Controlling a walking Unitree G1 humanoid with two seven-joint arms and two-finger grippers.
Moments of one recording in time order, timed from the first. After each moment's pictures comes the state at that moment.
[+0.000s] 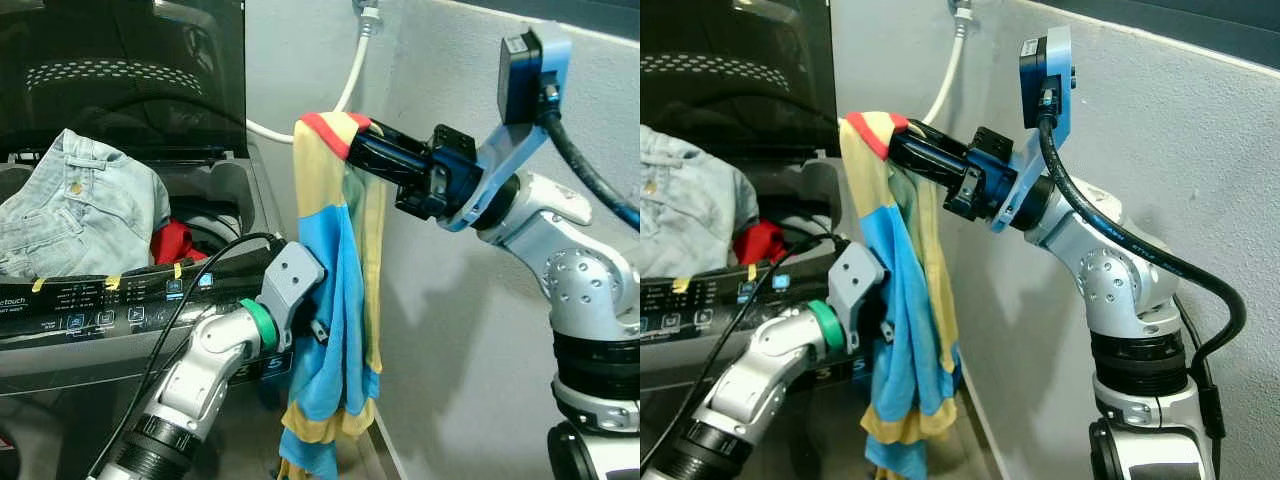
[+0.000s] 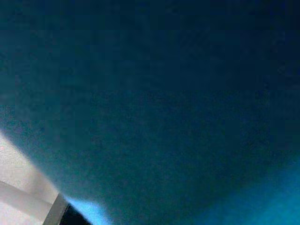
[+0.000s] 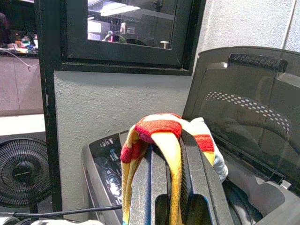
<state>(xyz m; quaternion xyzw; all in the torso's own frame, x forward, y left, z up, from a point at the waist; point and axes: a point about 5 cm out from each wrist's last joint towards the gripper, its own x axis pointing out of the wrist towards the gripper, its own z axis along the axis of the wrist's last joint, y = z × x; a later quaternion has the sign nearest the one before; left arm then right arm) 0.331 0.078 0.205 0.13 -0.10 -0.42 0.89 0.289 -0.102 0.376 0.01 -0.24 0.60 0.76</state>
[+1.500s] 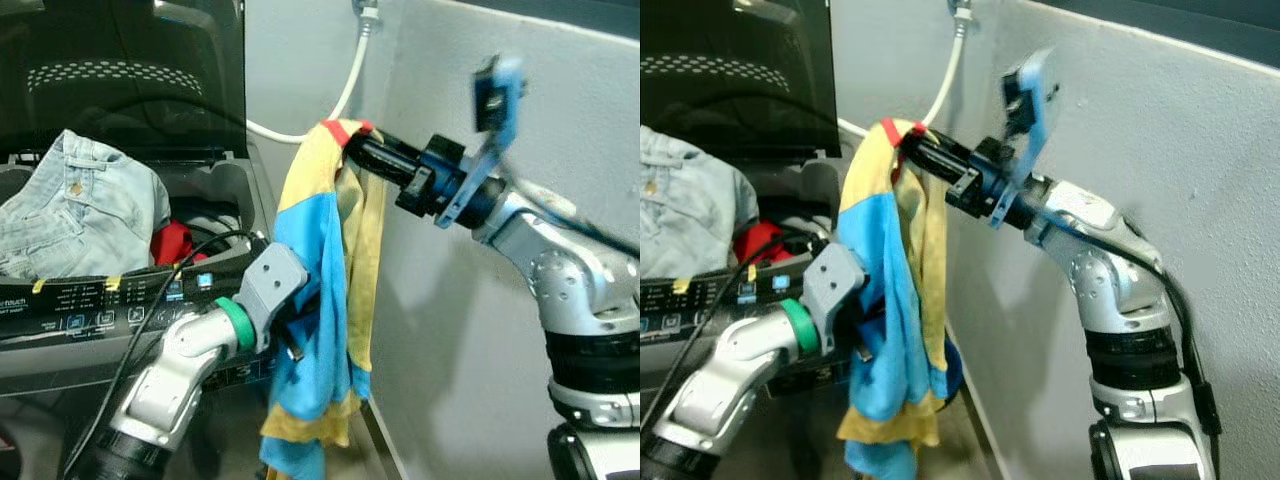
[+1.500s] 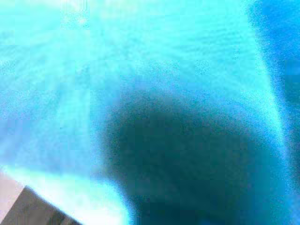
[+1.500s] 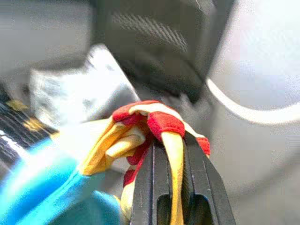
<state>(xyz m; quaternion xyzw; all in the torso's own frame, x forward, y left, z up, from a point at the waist) 0.306 0.117 0.218 0.22 -0.09 -0.38 0.90 0.344 -0.124 0.332 -0.08 -0.14 0.39 0.91</state>
